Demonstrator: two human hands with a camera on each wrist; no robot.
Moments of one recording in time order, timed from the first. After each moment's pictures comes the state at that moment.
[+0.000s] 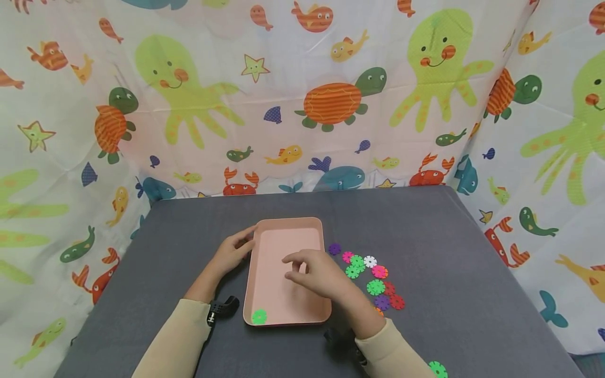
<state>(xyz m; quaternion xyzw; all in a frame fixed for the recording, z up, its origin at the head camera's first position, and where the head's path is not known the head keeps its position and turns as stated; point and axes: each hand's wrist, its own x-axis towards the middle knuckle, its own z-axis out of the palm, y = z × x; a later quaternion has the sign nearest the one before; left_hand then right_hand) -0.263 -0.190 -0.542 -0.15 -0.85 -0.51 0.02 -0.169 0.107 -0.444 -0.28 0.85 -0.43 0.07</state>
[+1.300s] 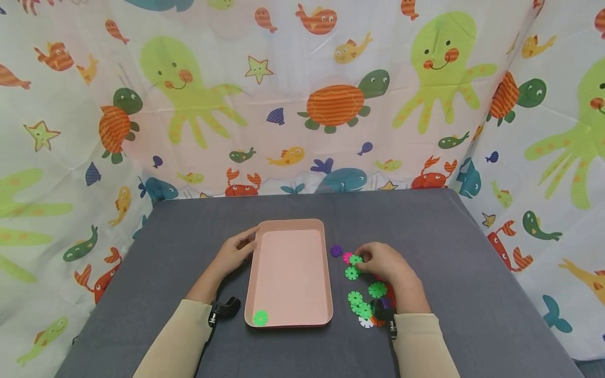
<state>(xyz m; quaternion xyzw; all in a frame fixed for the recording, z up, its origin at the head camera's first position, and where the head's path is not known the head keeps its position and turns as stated) -0.260 -0.190 -0.539 -0.14 -0.85 -0.50 0.02 -0.224 0.238 -0.489 -0.14 0.93 -0.32 0.11</state>
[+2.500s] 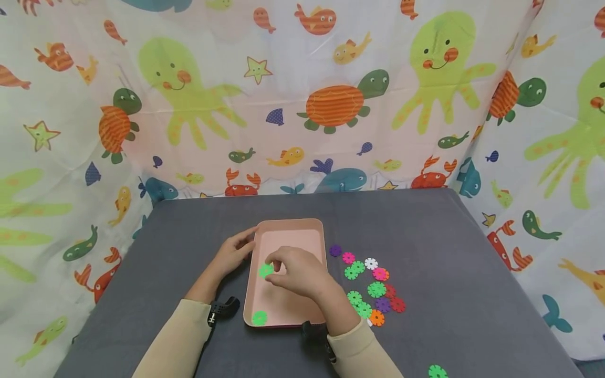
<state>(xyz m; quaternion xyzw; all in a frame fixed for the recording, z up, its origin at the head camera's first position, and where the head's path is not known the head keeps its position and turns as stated) -0.261 -0.191 -0.541 -0.15 -0.85 -0.50 0.02 -0.176 0.067 -0.432 -0.33 0.87 -0.35 0.03</state>
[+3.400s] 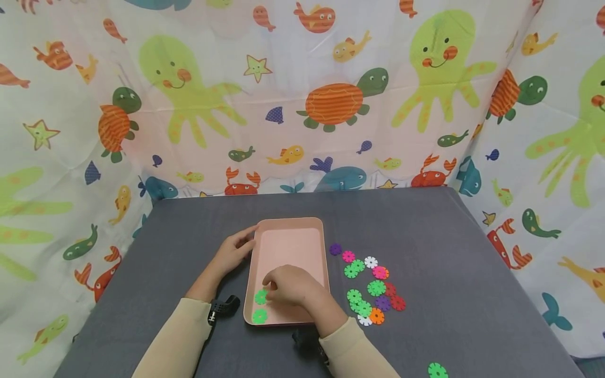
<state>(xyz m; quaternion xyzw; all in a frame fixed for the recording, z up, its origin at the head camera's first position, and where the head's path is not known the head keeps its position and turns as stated) -0.261 -0.190 -0.543 -0.14 -0.84 -0.51 0.02 -0.173 0.047 -0.467 -0.33 0.89 -0.28 0.15</state>
